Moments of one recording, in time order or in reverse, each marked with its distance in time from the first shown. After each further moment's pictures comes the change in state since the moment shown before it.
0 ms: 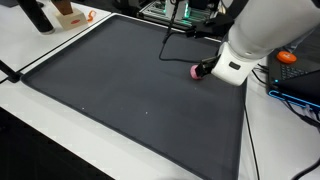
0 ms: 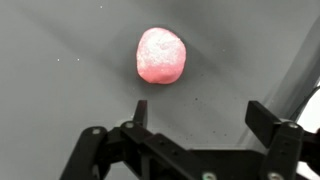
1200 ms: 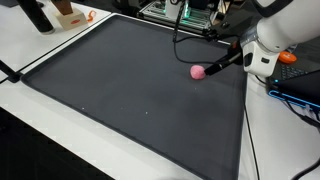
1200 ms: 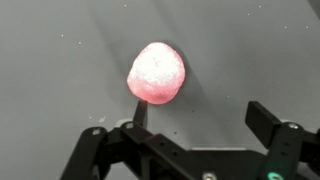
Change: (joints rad) arm 0.091 -0.089 0.033 -0.215 -0.237 0.079 -0.180
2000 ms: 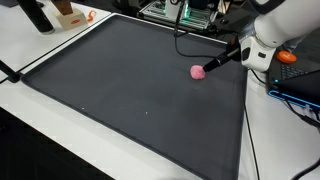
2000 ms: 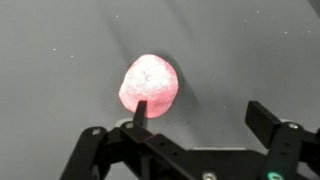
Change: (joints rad) arm -0.011 -0.058 0.016 -0.115 -0.028 0.064 0.068
